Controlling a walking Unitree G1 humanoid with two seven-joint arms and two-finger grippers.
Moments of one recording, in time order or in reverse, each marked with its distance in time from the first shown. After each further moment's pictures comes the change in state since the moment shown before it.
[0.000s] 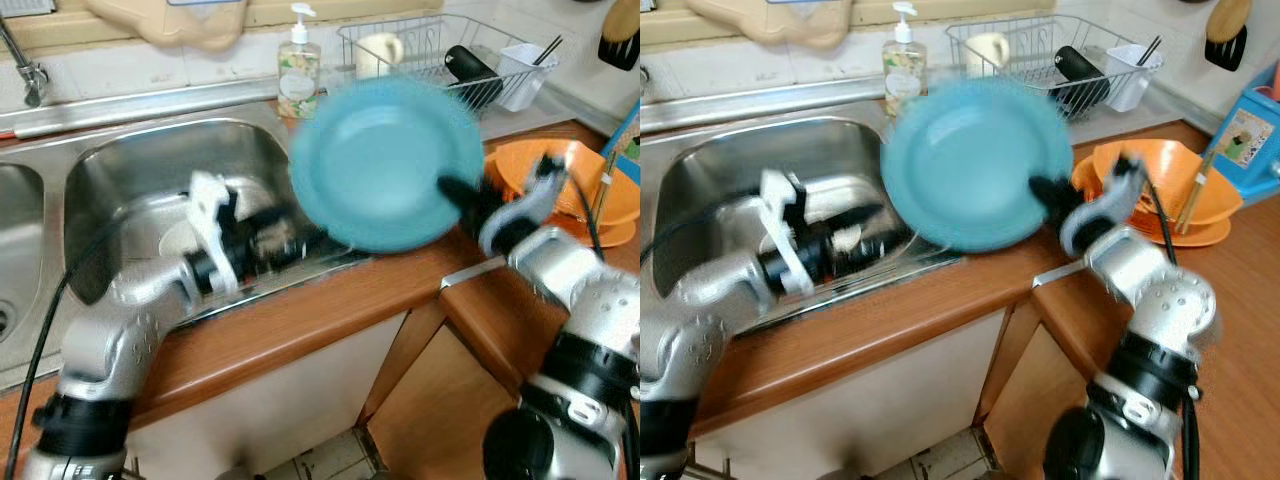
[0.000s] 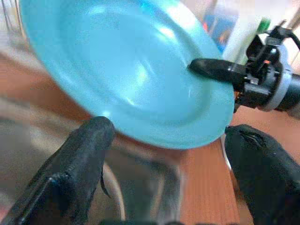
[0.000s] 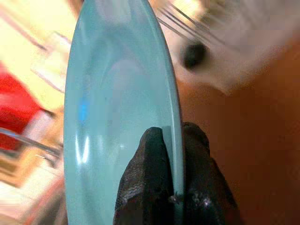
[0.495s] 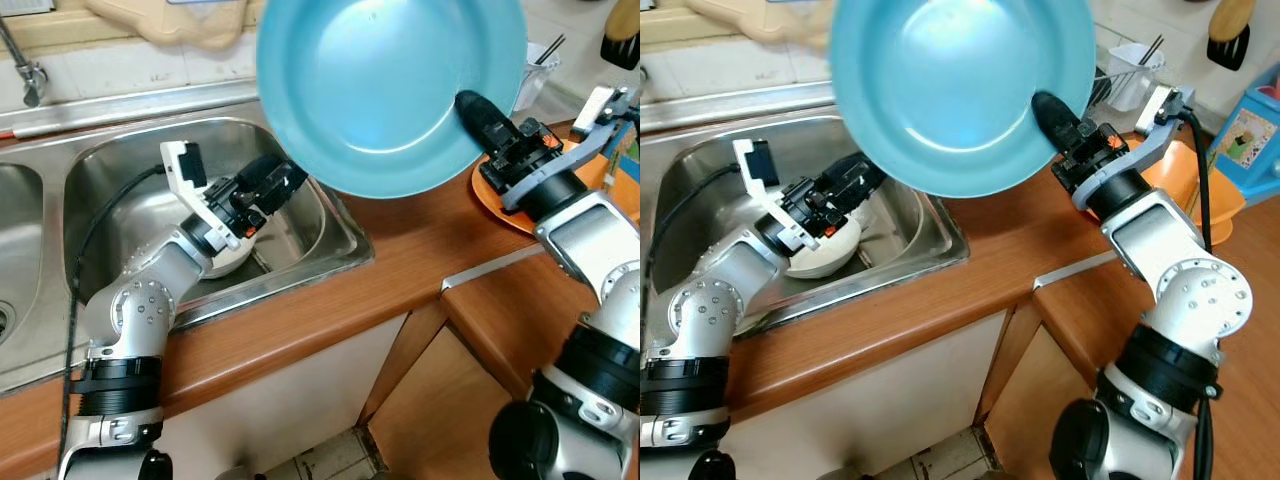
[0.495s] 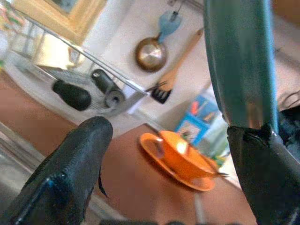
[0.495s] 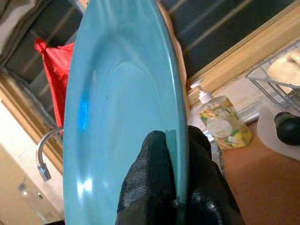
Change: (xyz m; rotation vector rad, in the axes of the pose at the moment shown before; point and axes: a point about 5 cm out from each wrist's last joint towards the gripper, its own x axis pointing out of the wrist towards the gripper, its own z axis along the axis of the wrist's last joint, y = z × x) left arm 0.013 0.024 0.006 -0.336 -0.272 0.010; right arm -0.016 0.046 0.019 -0.145 -0.095 0.315
